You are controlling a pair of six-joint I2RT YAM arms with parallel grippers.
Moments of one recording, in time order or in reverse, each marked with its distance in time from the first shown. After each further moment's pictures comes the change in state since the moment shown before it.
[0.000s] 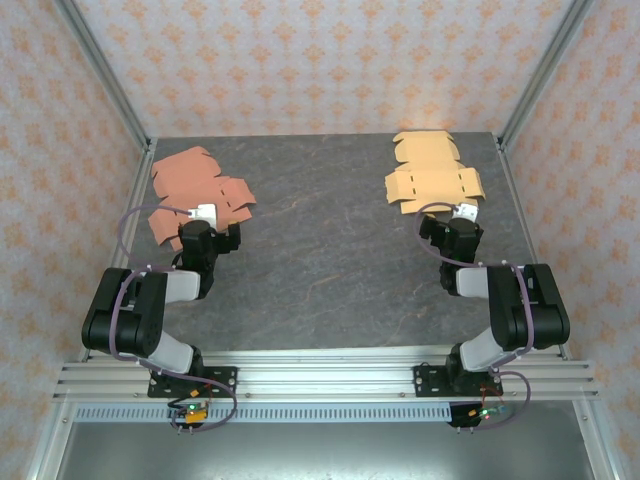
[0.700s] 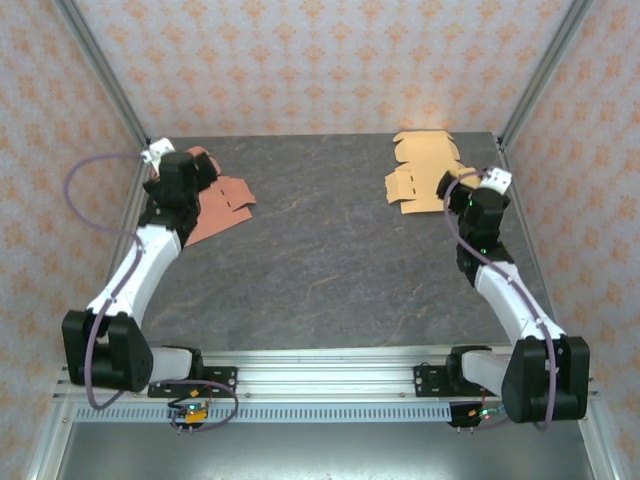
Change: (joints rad) left arm 0.004 -0.139 0.731 -0.898 -0.294 -0.426; right arm 0.000 -0.356 0.336 -0.523 0.106 0.187
